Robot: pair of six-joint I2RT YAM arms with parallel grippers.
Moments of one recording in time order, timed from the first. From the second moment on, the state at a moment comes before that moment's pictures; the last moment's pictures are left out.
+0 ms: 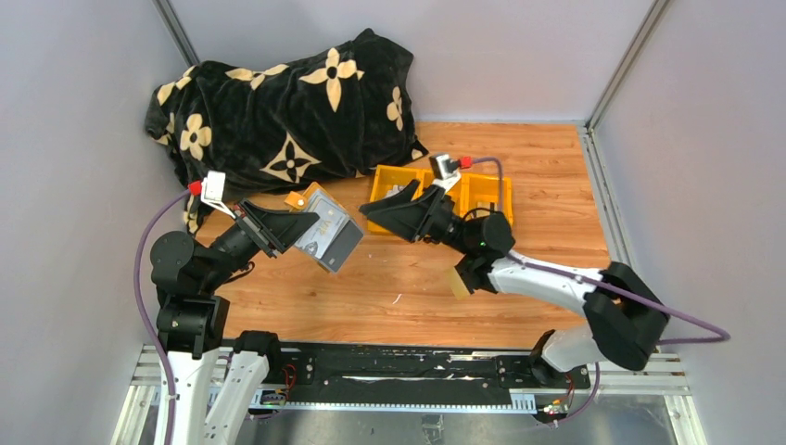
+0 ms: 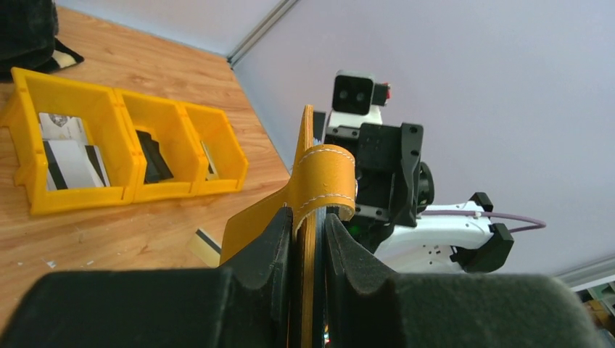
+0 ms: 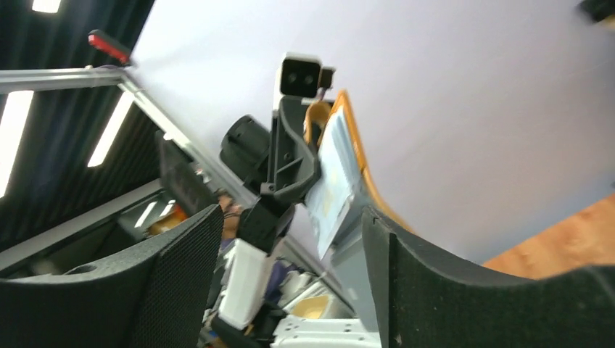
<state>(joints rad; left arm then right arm) -0.06 0.49 0.90 -0.26 0.69 -0.94 0.91 1.42 0.76 1.33 -0.40 1.25</state>
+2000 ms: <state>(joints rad) -0.06 0.49 0.79 -0.14 0.98 -0.92 0.81 1.46 1.40 -0.15 -1.19 0.31</state>
